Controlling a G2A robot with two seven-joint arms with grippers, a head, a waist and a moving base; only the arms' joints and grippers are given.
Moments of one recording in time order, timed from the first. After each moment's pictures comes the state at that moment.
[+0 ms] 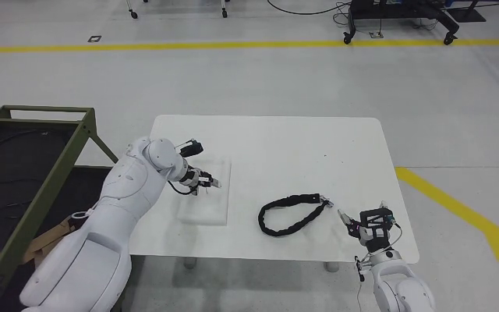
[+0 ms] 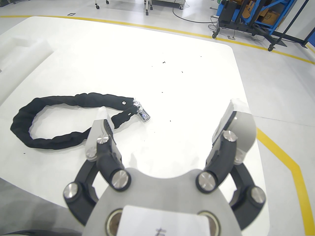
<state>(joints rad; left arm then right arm) 0.27 -1.45 -0.81 -0.33 0.34 -0.14 -1.18 -1.73 -1.15 1.60 -1.80 -1.33 0.00 0.00</state>
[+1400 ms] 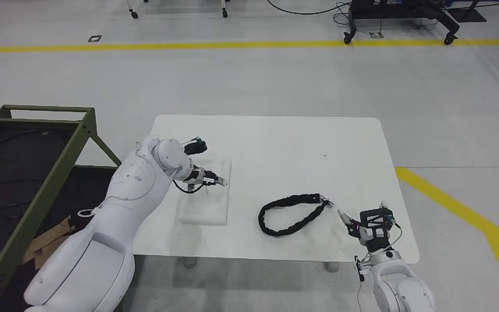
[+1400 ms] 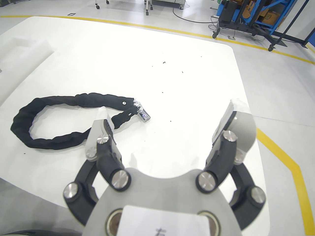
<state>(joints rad) 0.28 -1.46 -0.78 -0.40 0.41 -0.07 -1.15 -1.73 -1.15 1.60 -1.80 -1.33 0.00 0.00</state>
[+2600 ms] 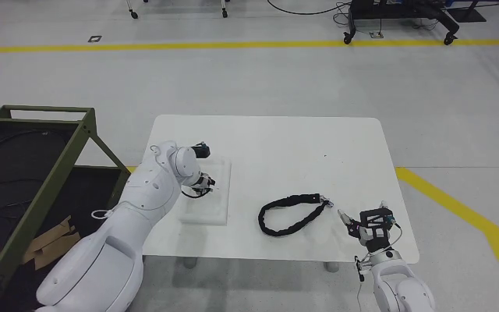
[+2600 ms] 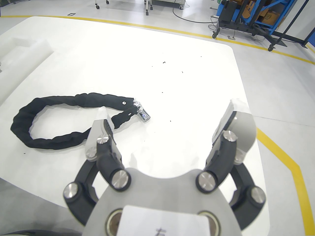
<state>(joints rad) 0.30 -1.51 -0.71 -0.38 0.55 0.00 -1.06 -1.73 -1.15 1.60 -1.80 -1.33 0.00 0.00</state>
